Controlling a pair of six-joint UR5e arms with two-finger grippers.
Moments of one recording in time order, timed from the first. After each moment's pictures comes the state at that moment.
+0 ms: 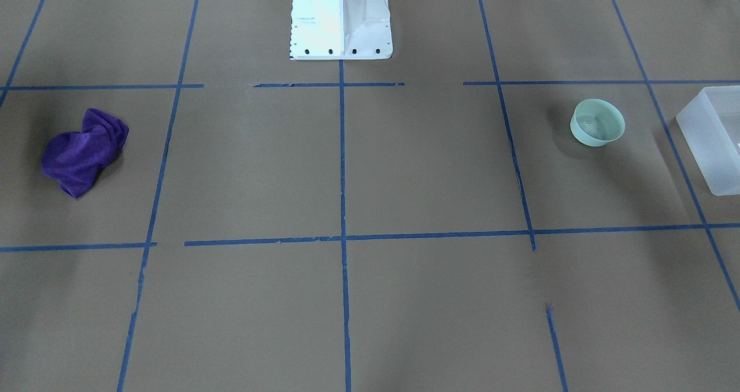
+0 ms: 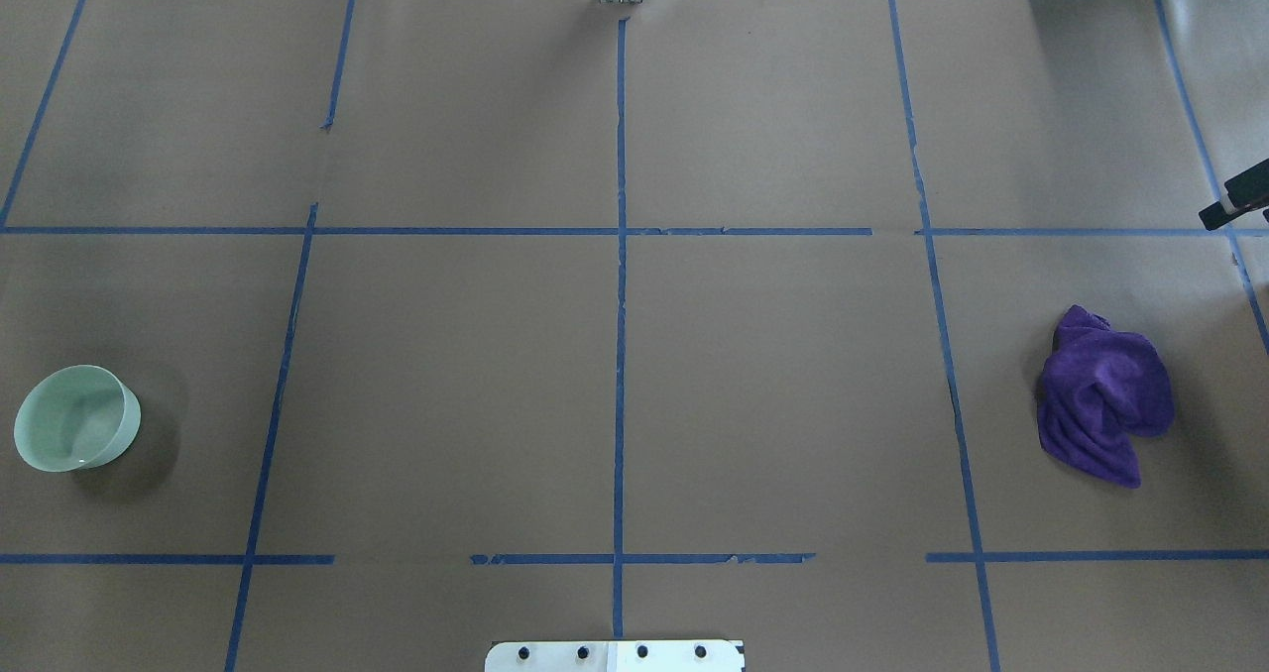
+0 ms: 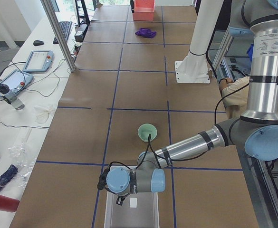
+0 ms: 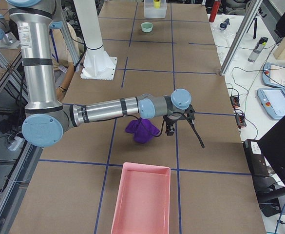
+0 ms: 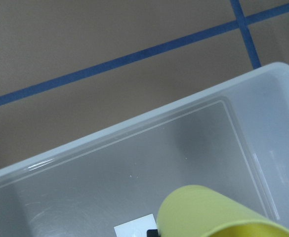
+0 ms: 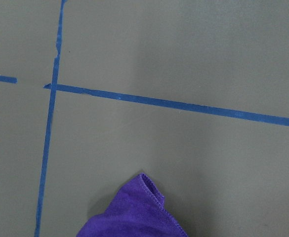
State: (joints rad) left arm -1.61 -1.58 -1.14 -1.94 -2.44 0.39; right arm 1.36 -1.50 1.69 -1.56 2.56 0.14
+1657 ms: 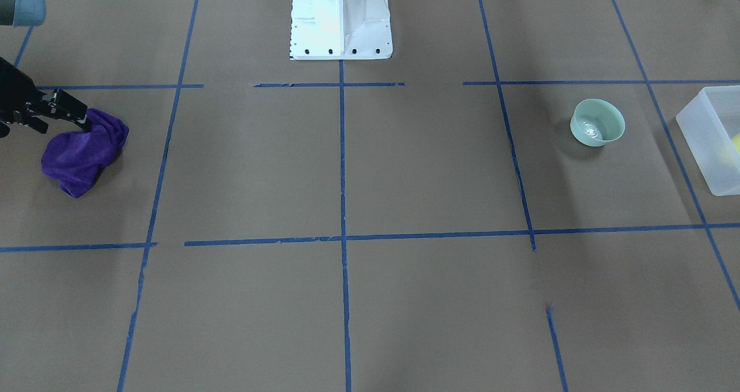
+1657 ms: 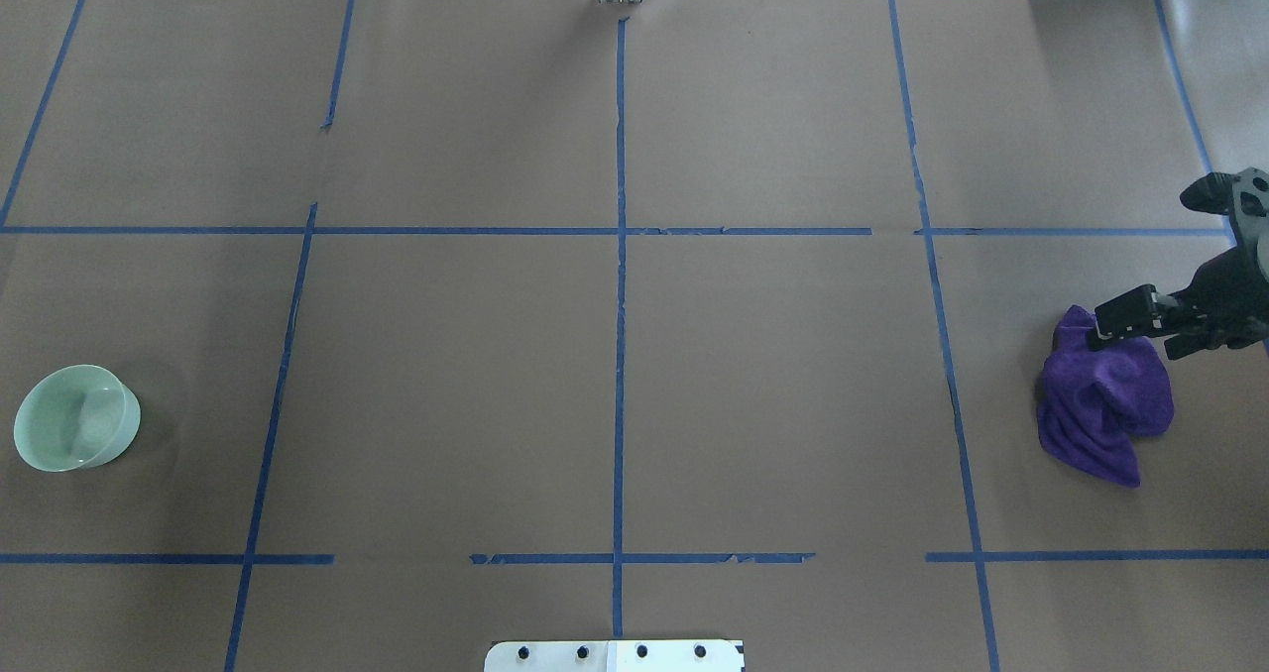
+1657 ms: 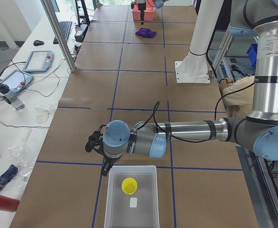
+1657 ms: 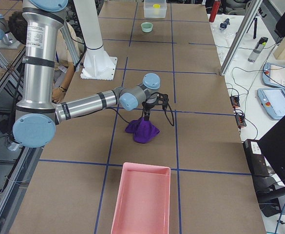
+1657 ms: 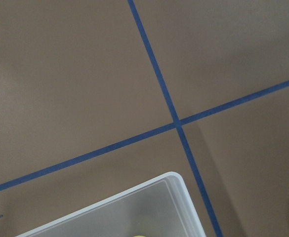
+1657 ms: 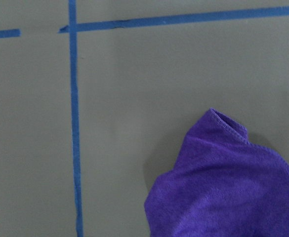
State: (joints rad) left arm -1.69 -1.54 -1.63 -1.77 -2.42 0.21; right arm 0.99 -1.74 1.94 -1.20 2.31 0.90
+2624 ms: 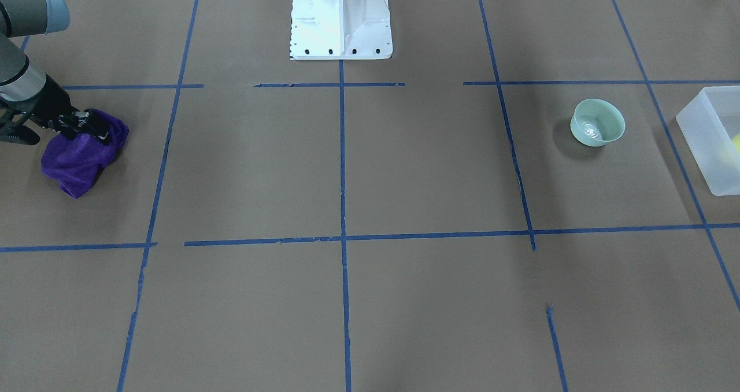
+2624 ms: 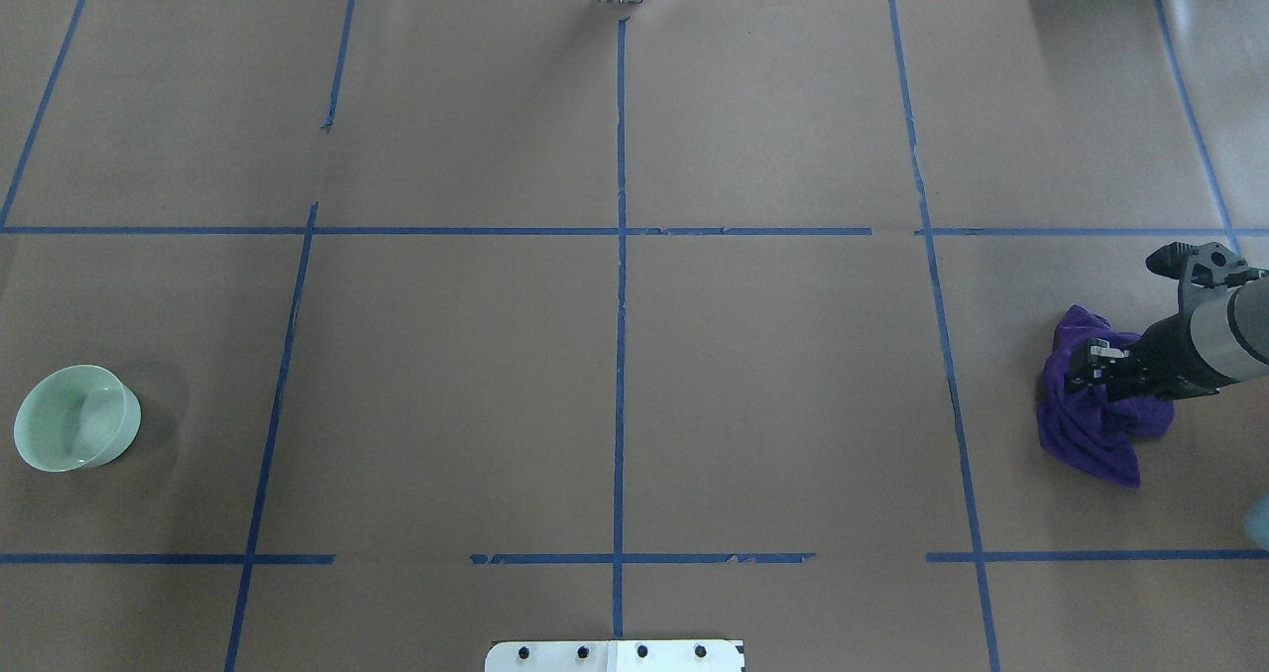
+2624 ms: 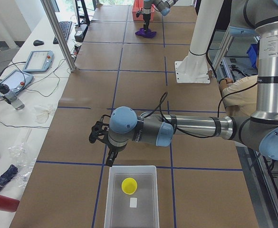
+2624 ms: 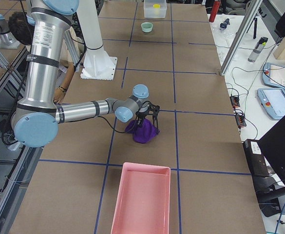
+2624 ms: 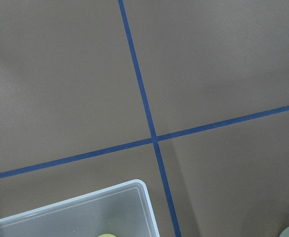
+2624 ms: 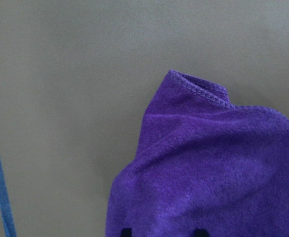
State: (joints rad) left arm -1.69 -1.50 -1.69 -1.75 -2.43 0.15; right arm 0.82 -1.77 1.84 -0.98 2.12 1.19
